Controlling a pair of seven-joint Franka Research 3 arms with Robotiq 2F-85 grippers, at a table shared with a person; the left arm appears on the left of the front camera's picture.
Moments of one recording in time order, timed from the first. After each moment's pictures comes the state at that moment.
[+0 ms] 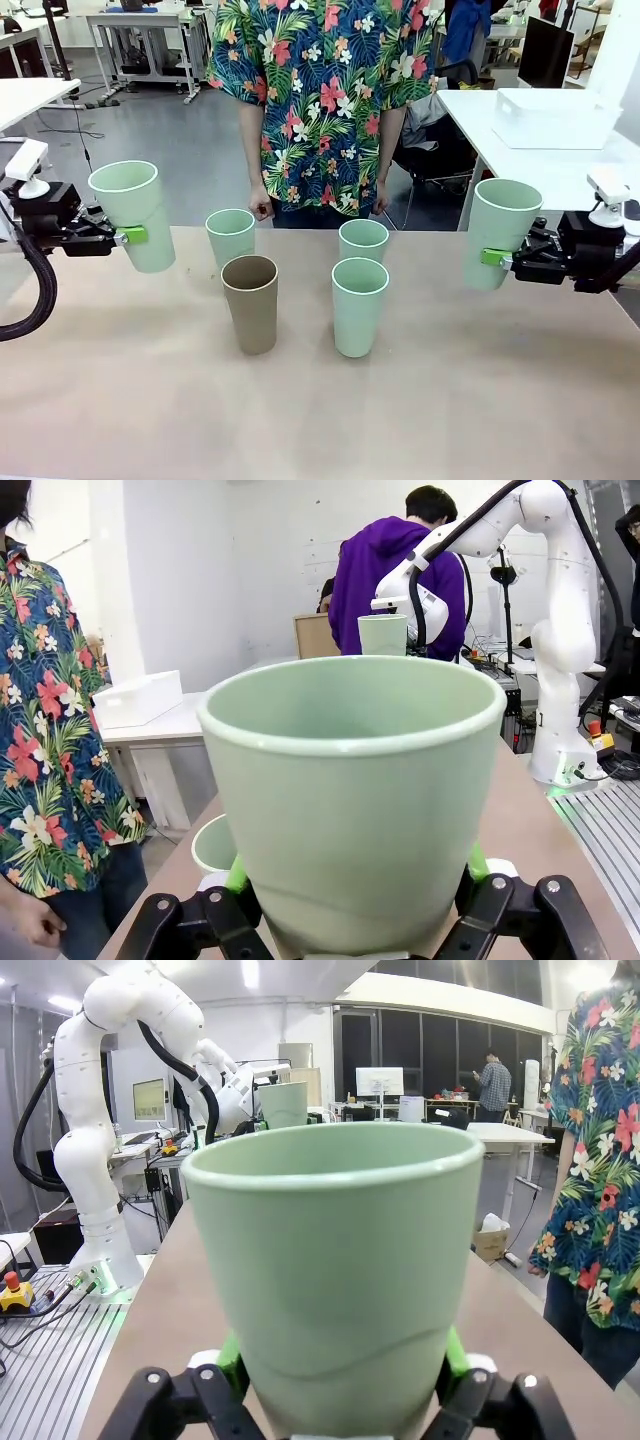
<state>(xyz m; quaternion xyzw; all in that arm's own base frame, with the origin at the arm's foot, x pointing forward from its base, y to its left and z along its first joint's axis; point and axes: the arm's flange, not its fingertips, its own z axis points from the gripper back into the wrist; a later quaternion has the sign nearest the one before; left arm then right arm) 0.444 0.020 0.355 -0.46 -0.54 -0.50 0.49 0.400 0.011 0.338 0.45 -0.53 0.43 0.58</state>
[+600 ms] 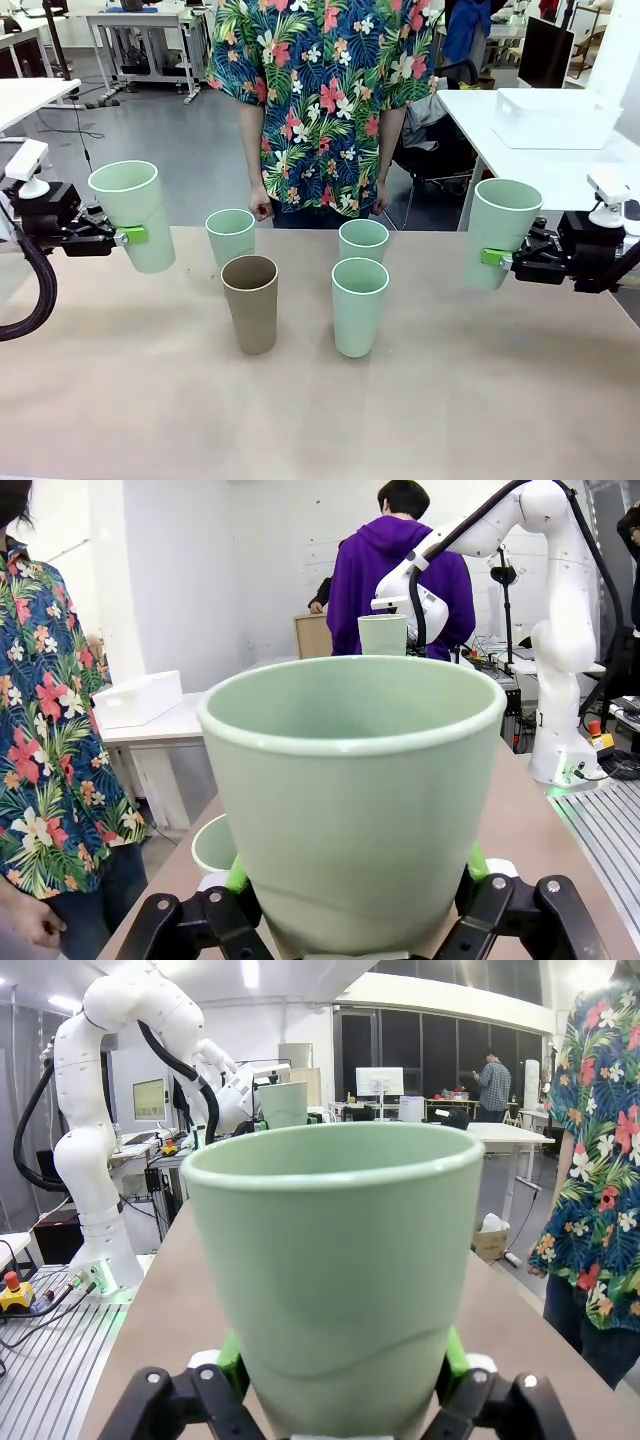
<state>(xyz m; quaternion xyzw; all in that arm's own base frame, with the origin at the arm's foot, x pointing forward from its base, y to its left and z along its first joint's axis) 0.444 0.020 0.355 -0.46 -0.54 -0.50 0.49 0.400 0.011 0.338 0.45 -0.53 0.43 0.58</state>
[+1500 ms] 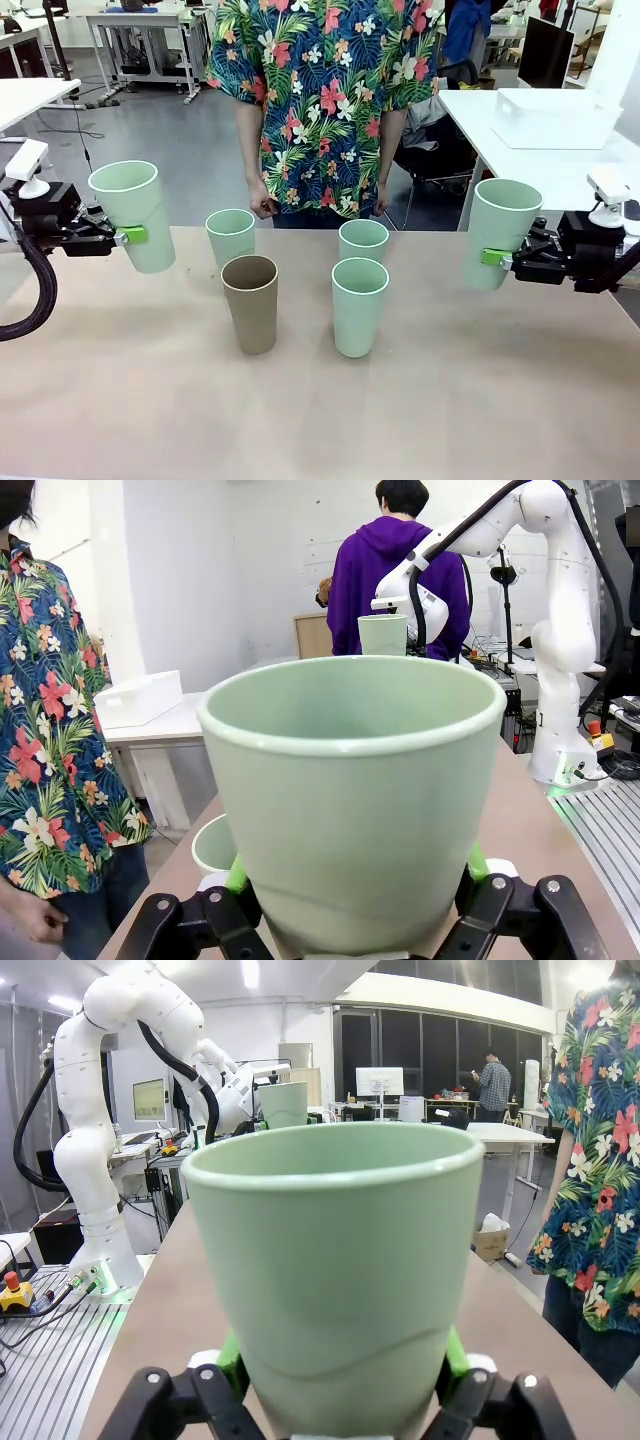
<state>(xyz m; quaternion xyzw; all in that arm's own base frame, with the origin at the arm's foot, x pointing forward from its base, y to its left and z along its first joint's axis) 0.444 0.020 0.355 -0.46 -0.54 -0.50 0.49 0.400 0.011 0.338 0.45 -0.53 0.43 0.58</state>
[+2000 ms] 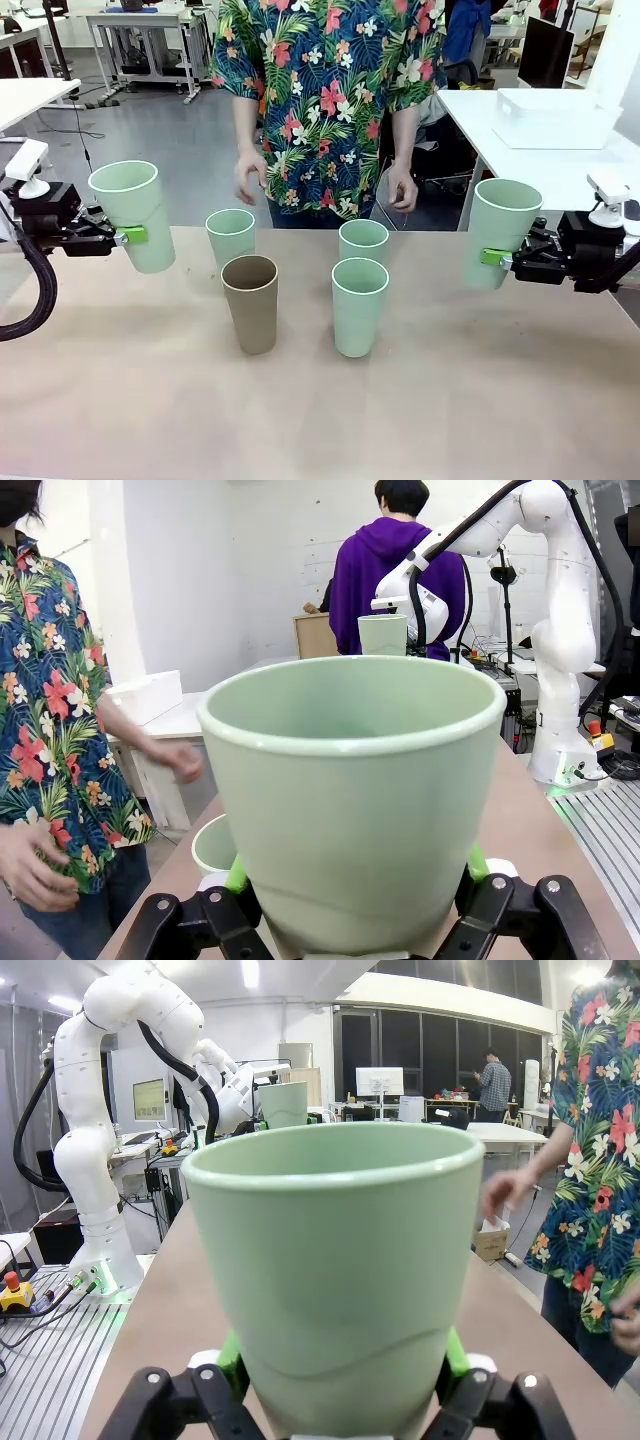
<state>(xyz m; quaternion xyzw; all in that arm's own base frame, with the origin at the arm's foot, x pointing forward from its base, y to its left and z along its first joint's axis) 0.444 0.020 0.355 -0.46 -0.54 -0.50 0.49 0.400 0.011 0.338 0.45 -0.53 0.43 0.58</state>
